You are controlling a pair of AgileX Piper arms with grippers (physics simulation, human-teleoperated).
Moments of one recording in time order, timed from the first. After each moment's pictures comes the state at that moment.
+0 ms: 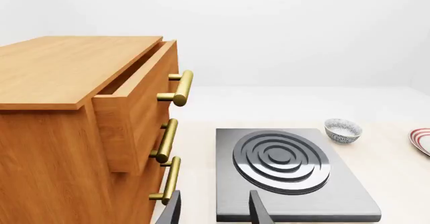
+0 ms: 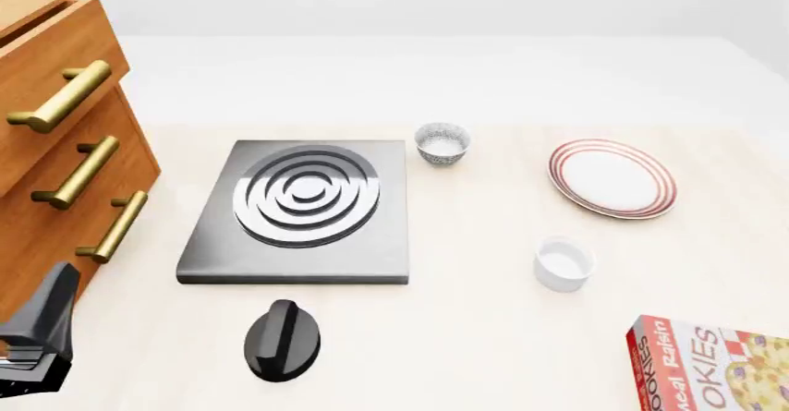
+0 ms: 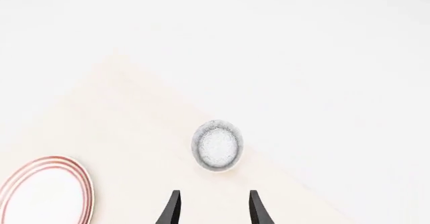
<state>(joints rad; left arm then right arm) 0.00 0.00 0.00 0.00 0.00 -0.85 1.41 -1.13 0.44 0.09</state>
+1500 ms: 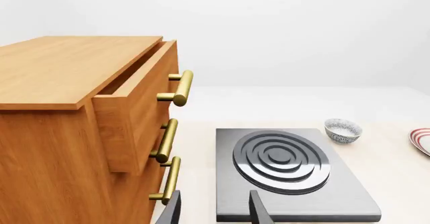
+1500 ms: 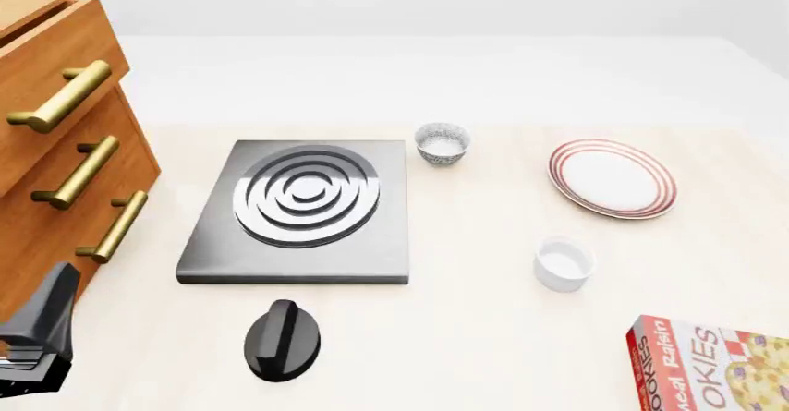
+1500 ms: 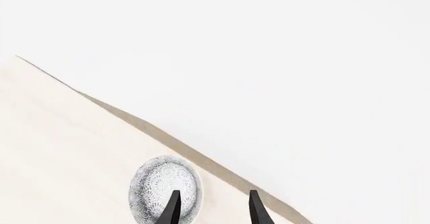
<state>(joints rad) 0.00 0.00 0.00 0.00 0.00 -0.99 1.91 -1.41 0.40 0.09</state>
